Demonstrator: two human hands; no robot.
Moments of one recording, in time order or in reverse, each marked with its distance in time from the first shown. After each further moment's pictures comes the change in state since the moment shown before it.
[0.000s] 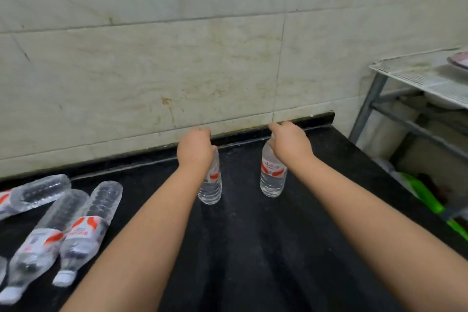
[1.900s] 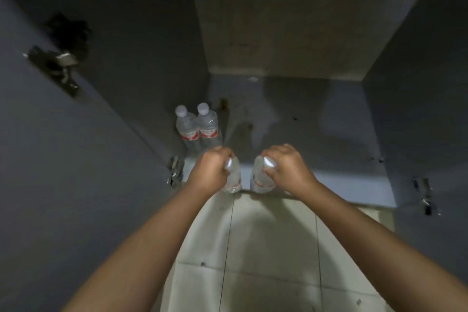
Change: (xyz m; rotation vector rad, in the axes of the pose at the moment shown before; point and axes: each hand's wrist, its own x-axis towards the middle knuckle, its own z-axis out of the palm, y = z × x) left_hand -0.379 -0.175 0.495 -0.179 -0.285 -0.186; right_hand -0.383 0.072 0.508 0.326 -0.370 -0.617
